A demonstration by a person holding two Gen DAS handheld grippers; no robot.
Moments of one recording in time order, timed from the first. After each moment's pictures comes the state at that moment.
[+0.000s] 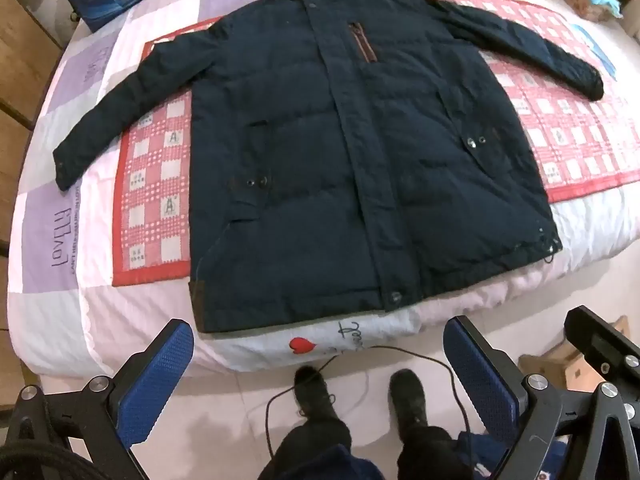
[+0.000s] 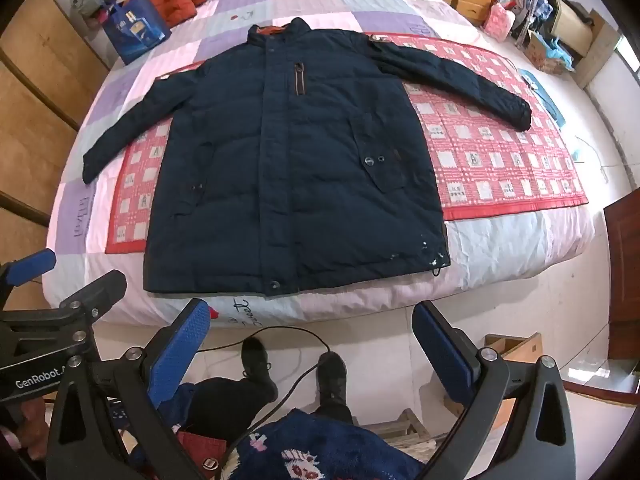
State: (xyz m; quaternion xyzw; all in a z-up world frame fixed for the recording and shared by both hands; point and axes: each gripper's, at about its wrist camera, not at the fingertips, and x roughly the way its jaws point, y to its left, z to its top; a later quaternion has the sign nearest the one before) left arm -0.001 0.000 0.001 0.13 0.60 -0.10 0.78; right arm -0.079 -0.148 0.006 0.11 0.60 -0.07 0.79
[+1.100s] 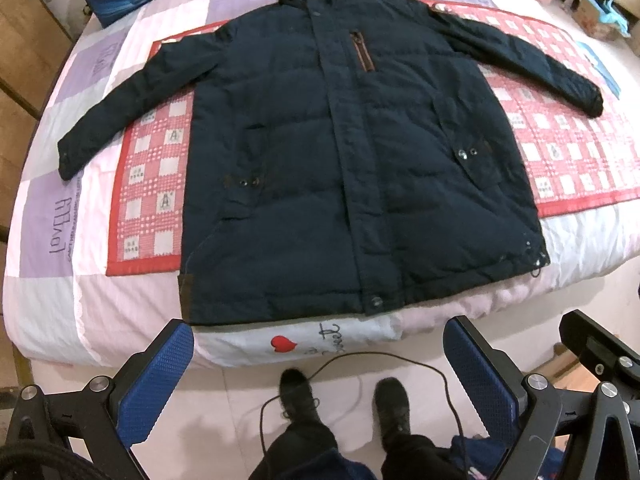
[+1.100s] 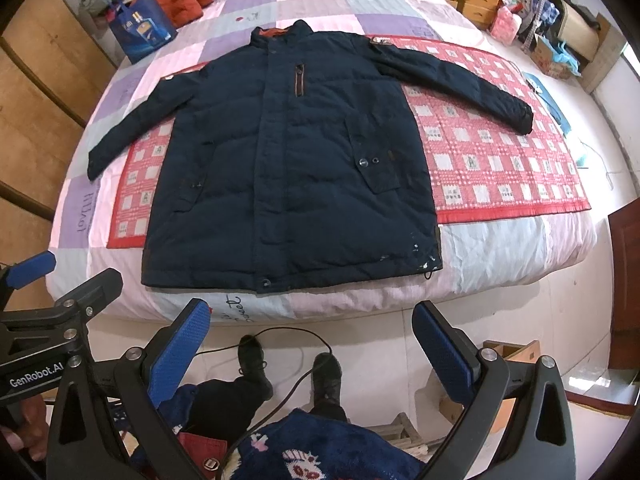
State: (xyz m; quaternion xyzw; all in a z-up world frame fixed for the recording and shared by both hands) left arm -0.014 -0.014 0.010 0.11 0.59 -0.09 0.79; right arm -0.087 -0.160 0.010 0.11 0.60 -0.06 0.79
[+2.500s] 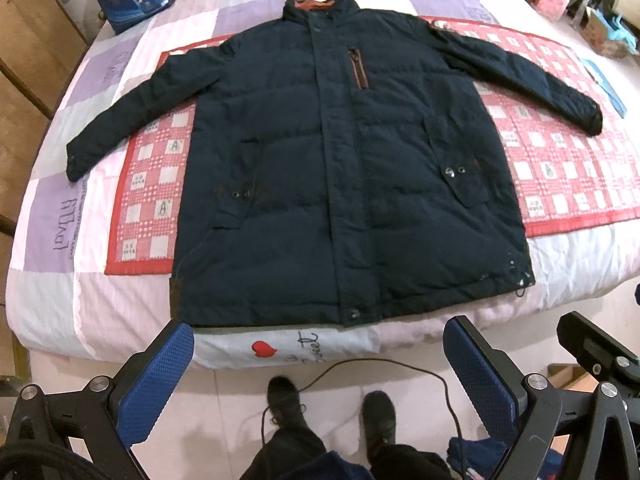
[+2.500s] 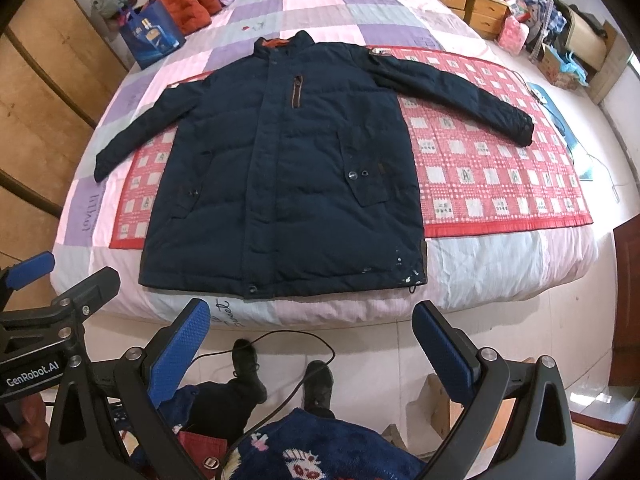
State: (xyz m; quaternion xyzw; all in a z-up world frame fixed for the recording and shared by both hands) left arm -0.030 -0.045 0.024 0.10 0.58 -0.07 0.81; right arm -0.093 -0.197 0.024 0.11 0.58 -0.04 0.80
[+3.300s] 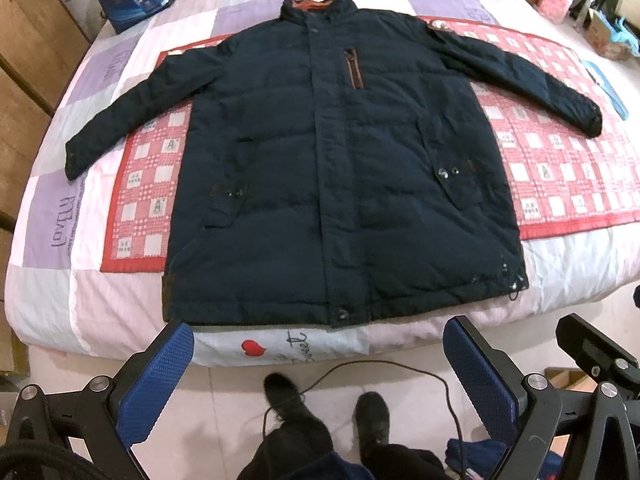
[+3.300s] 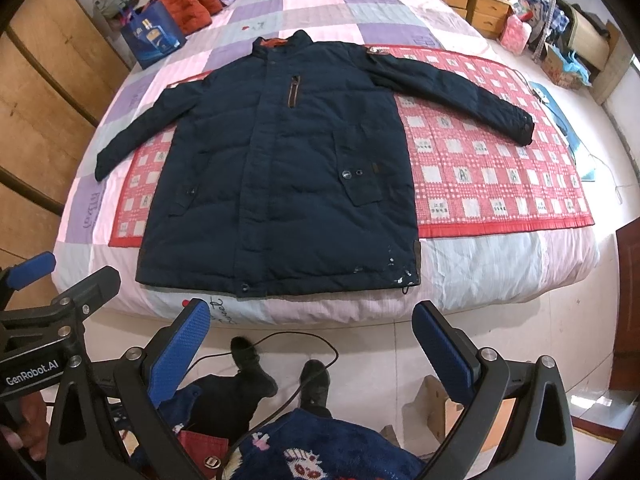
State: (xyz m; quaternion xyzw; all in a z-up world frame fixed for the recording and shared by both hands) left arm -0.039 -0.060 0.023 0.10 0.58 -0.07 0.81; right arm -0.096 -0.207 0.025 0.11 0.58 -0.04 0.80
